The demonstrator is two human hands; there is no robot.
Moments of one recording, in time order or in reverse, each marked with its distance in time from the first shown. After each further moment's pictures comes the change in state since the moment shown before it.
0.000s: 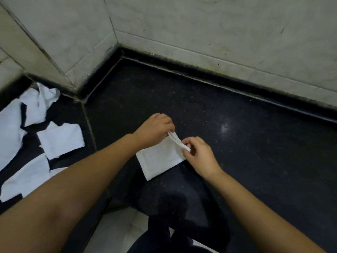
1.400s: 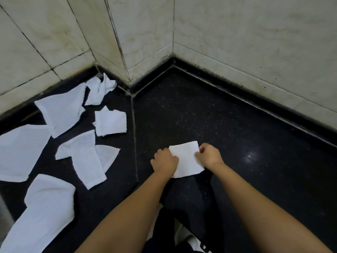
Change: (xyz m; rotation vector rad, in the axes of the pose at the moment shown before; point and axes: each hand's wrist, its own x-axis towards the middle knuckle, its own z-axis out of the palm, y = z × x) left_hand -0.081 0.044 0.048 -0.581 0.011 -1.278; right_hand 0.051 -0.019 0.052 -0.214 -0.256 0.301
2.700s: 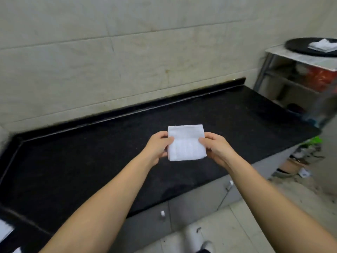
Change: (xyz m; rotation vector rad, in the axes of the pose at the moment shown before) left_hand -0.261 0.121 0.036 -0.371 -0.966 0.738; right_hand -0.361 0.179 -0.064 1.237 0.850 0.108
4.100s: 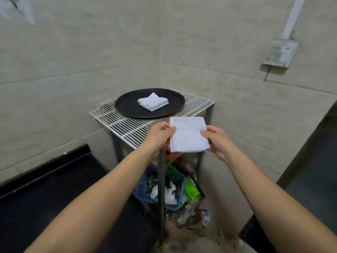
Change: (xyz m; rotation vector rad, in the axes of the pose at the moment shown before) left_hand 0.319 0.250 0.781 0.089 -0.444 0.308; right_hand 0.213 -0.212 -0.772 0.083 0.544 -0.187
